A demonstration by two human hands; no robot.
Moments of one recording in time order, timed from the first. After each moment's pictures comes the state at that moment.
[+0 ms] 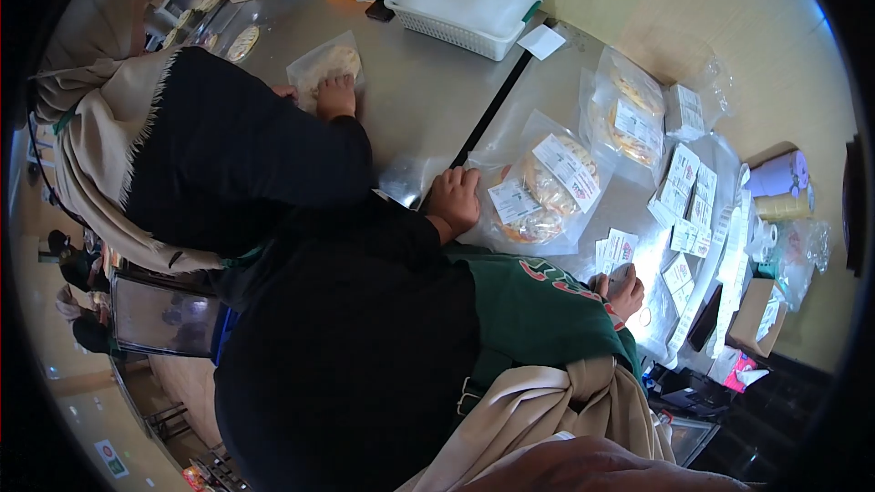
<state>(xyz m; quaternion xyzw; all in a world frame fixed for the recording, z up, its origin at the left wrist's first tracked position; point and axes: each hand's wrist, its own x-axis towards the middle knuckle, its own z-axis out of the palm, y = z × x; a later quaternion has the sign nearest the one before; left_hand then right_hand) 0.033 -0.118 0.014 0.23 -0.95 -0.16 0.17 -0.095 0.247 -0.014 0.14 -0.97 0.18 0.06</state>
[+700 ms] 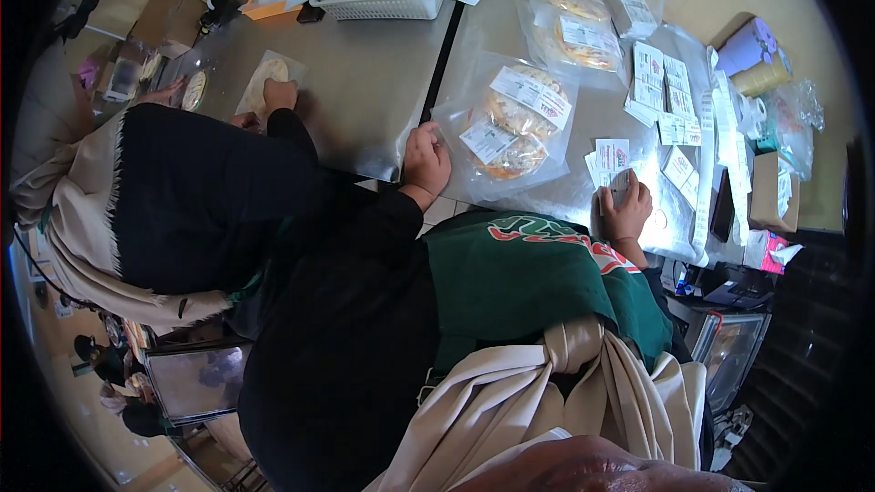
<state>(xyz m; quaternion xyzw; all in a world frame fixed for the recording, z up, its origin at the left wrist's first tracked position) 0.040 -0.124 -0.001 0.19 -0.88 -0.29 0.31 -0.090 0.241 -0.005 0.13 -0.97 0.18 0.08</state>
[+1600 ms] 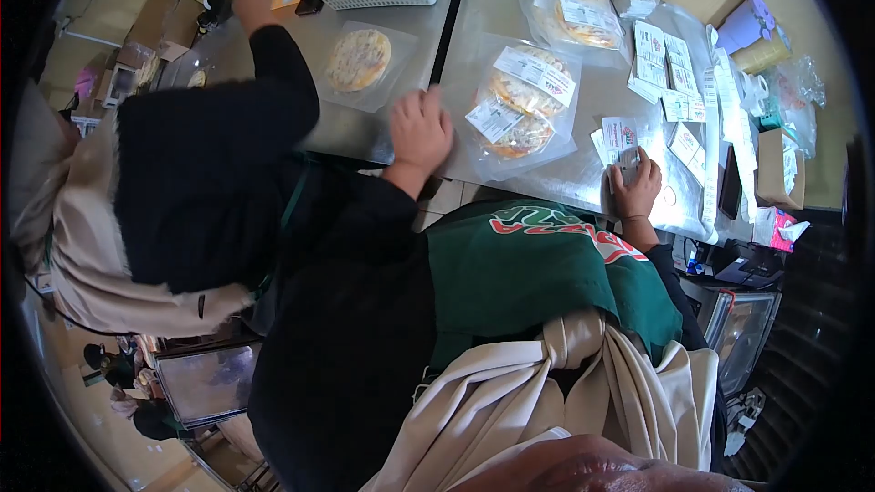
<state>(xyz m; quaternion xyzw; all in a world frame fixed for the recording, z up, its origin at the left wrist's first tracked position) 0.040 -0.132 0.065 0.12 -0.94 -0.03 0.31 -0.088 0.243 -0.005 0.14 -0.96 0.20 0.12</state>
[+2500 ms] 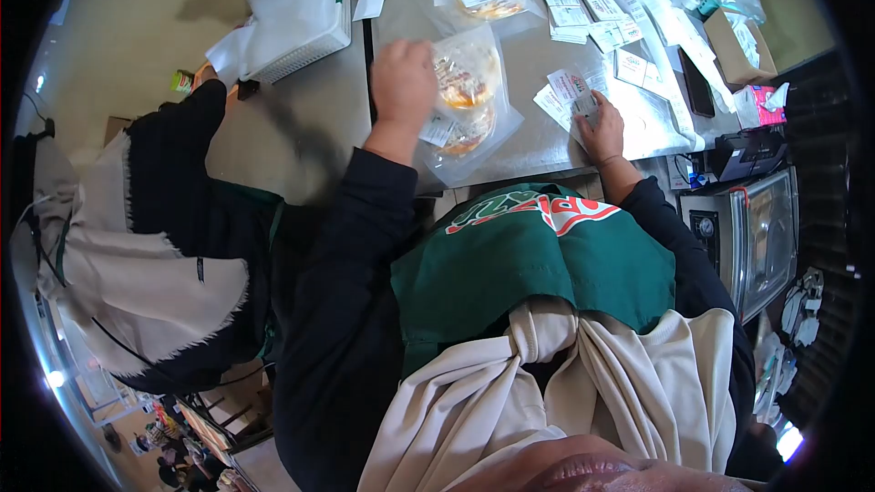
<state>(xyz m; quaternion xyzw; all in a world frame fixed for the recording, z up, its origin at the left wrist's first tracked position) -0.072 -0.089 0.134 -0.07 -0.92 -0.13 0.37 -0.086 0.246 -0.006 0.08 -0.94 0.30 0.13</state>
